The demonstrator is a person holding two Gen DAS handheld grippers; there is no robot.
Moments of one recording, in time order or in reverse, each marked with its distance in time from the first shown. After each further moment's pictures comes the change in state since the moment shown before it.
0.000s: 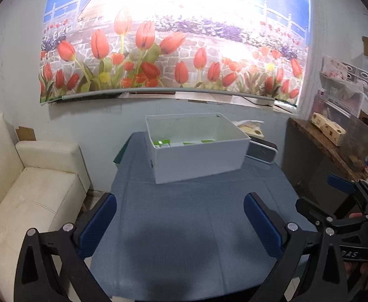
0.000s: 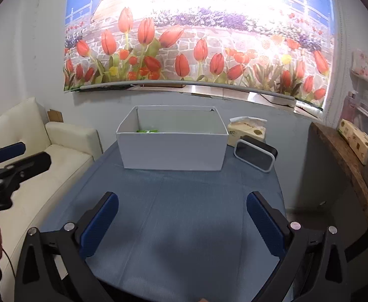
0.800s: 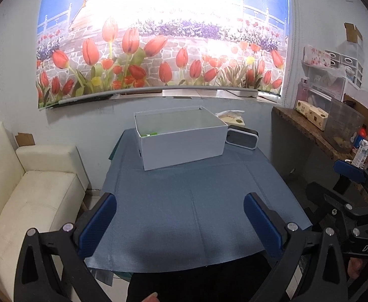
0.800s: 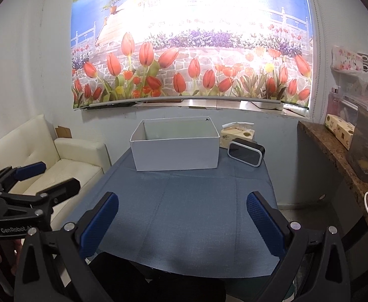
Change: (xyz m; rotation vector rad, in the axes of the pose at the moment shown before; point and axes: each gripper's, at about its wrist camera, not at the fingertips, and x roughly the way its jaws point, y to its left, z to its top) left arm -0.054 -0.033 -0.030 0.065 0.006 -0.018; right arm -0.081 -0.003 -0.030 0.040 -0.072 -0.001
